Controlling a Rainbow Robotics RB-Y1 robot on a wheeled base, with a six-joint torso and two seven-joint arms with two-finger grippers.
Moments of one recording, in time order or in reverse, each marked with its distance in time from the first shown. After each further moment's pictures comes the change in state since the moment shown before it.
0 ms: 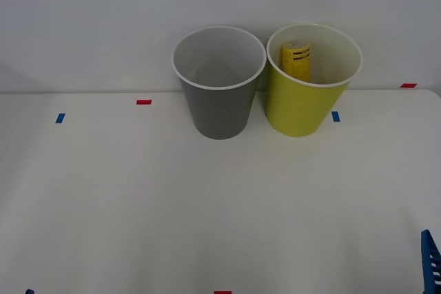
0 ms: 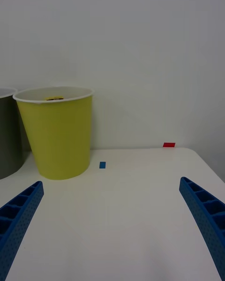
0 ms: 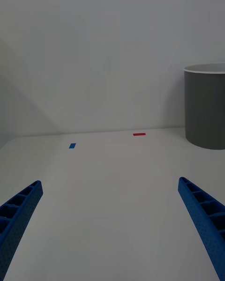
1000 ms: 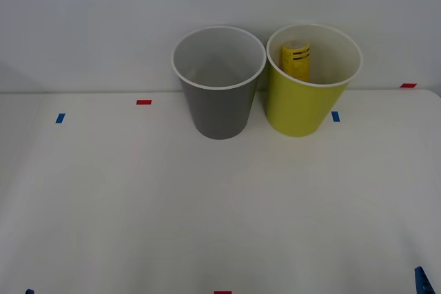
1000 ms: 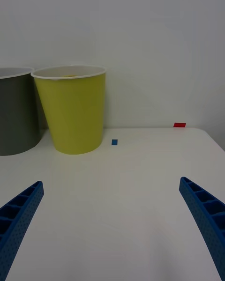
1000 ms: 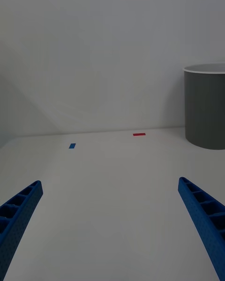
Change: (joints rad) right arm 0.085 -0.073 0.053 0.033 0.007 -0.065 0.007; left arm 0.000 0.000 0.000 0.000 0.000 0.000 0.000
